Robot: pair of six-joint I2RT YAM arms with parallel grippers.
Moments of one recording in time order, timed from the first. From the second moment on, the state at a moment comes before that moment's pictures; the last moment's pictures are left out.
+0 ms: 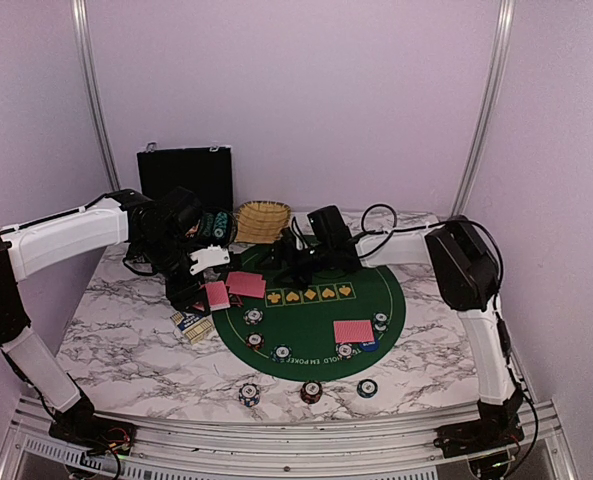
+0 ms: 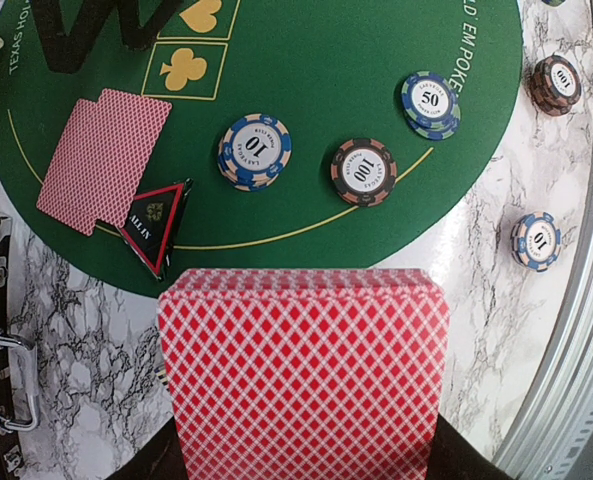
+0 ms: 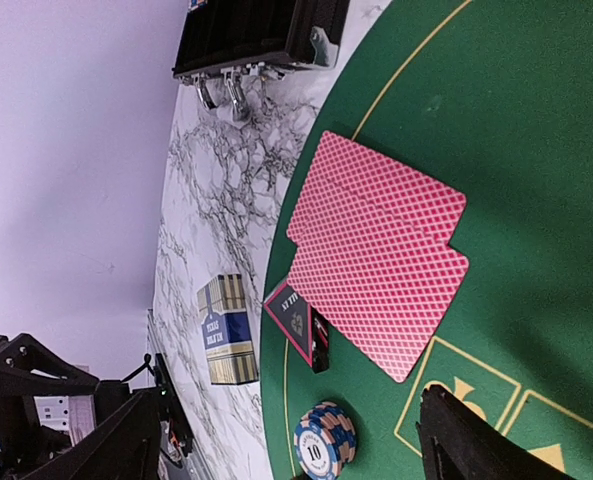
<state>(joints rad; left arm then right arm) -0.61 1.61 1.35 -1.03 0.21 0.63 0.67 2.31 1.67 -0.01 -0.70 0.83</state>
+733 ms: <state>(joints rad) -0.61 1.61 1.35 -1.05 0.21 0.63 0.70 2.45 1.81 -0.02 -0.72 0.85</state>
